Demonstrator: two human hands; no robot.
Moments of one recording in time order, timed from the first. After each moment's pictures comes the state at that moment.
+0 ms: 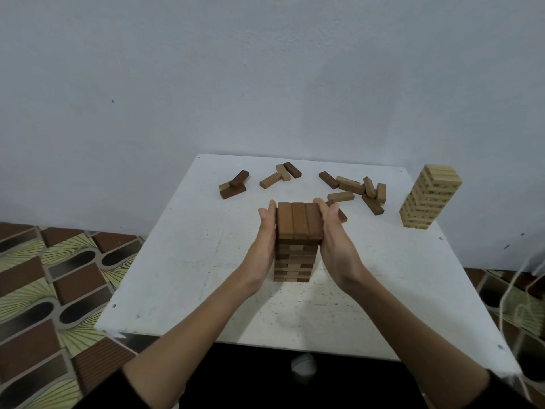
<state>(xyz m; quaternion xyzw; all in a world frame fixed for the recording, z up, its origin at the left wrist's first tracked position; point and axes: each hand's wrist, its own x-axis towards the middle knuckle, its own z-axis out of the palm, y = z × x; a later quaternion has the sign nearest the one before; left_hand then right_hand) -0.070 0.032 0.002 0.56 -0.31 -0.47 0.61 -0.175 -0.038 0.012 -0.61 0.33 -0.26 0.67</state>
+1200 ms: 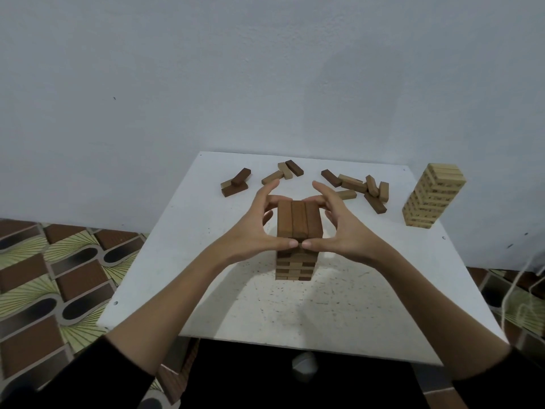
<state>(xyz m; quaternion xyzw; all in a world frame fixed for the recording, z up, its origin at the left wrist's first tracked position) -0.020 0.031 0.009 0.62 -0.54 -0.34 0.45 -0.189 -0.082 0.021 -0.84 0.24 -0.15 0.46</state>
